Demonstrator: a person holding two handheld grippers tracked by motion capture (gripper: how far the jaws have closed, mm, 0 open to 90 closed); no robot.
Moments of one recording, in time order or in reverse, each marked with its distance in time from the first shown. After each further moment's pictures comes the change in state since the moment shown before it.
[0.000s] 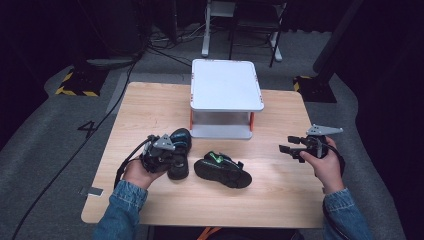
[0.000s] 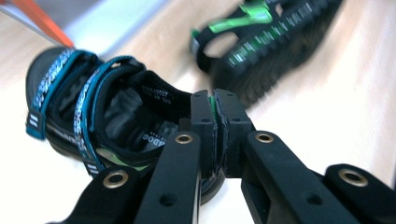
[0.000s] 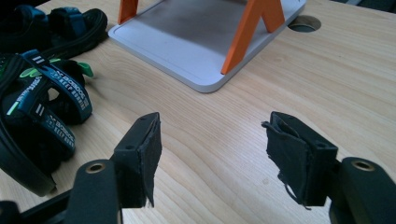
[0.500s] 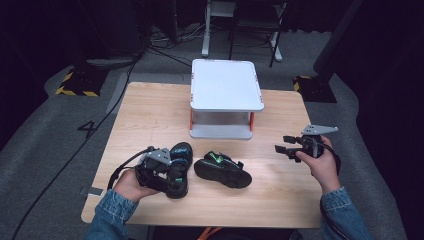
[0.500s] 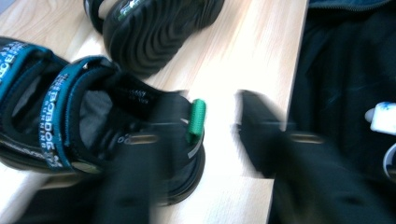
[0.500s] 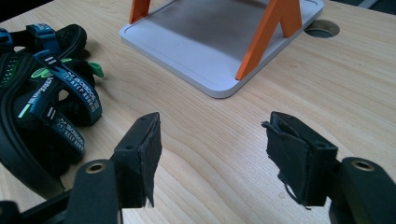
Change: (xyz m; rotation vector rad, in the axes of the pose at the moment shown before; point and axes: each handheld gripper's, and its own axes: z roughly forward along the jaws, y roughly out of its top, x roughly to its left) left arm -0.016 -0.011 -0.018 0.007 -0.224 0.030; right arm 0.008 0.005 0.008 0.008 0.025 -0.027
